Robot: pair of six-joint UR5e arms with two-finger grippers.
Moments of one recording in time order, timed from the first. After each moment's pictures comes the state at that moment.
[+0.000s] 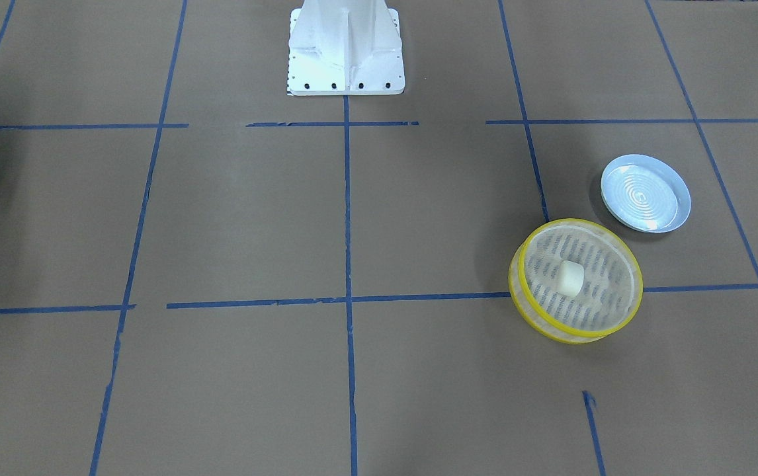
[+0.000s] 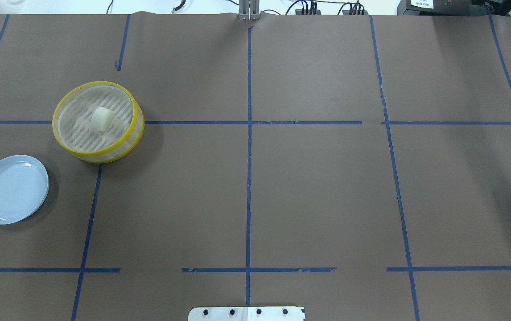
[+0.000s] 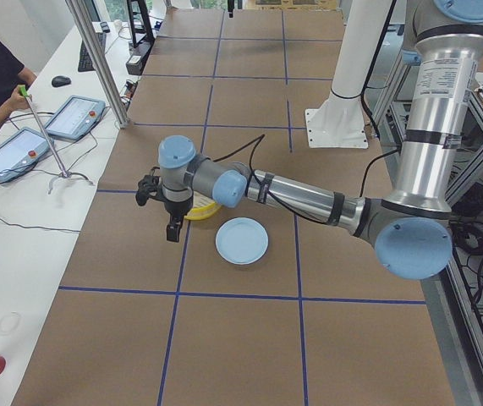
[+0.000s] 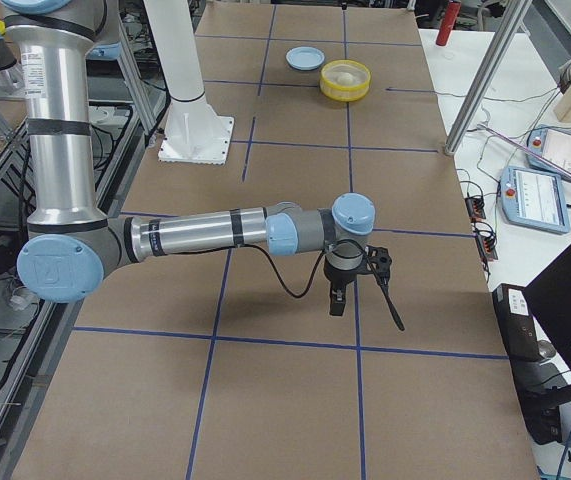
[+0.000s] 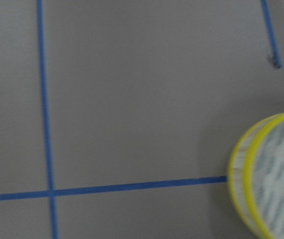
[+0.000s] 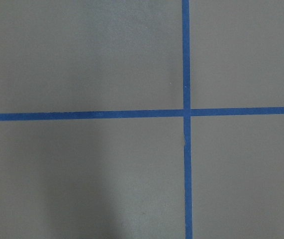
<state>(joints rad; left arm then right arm) -1.44 -1.63 -1.69 -1.71 -2.26 -0.19 1.41 -1.55 1.69 -1.57 2.26 0.25</state>
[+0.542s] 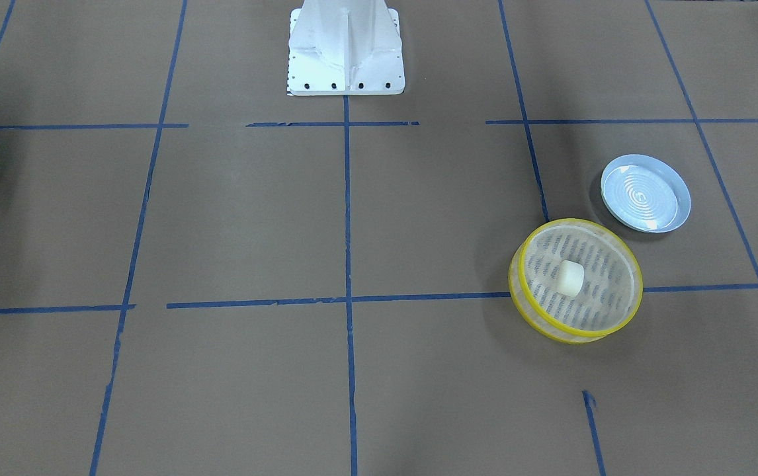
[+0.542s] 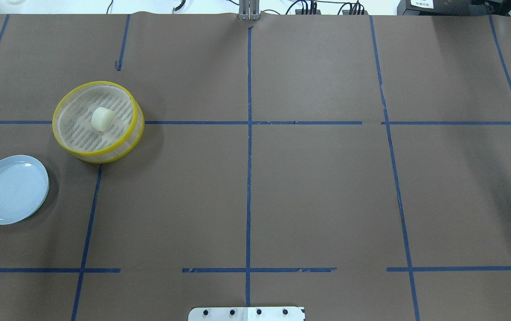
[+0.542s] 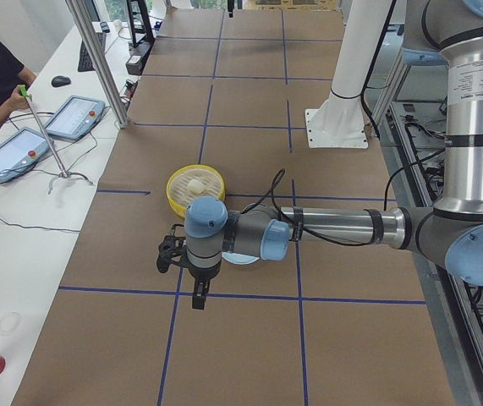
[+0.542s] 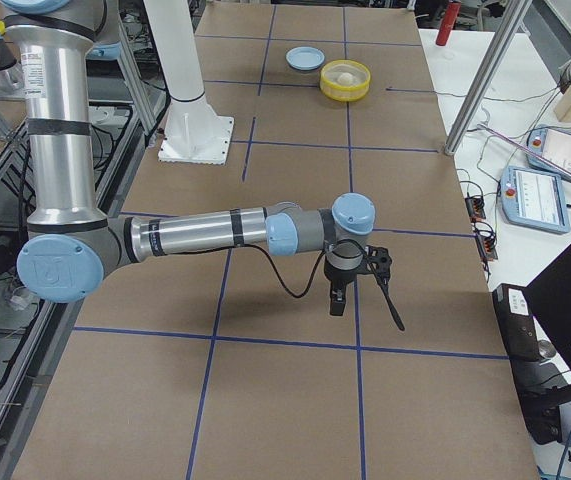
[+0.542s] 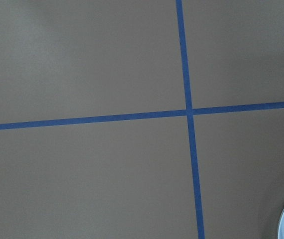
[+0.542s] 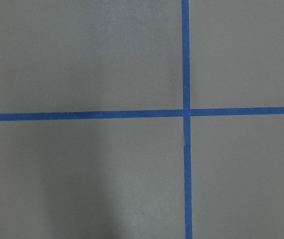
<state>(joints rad) -1.59 -1.49 -1.66 -1.71 -2.27 -0.02 1.41 -1.55 1.69 -1.57 2.26 0.25</state>
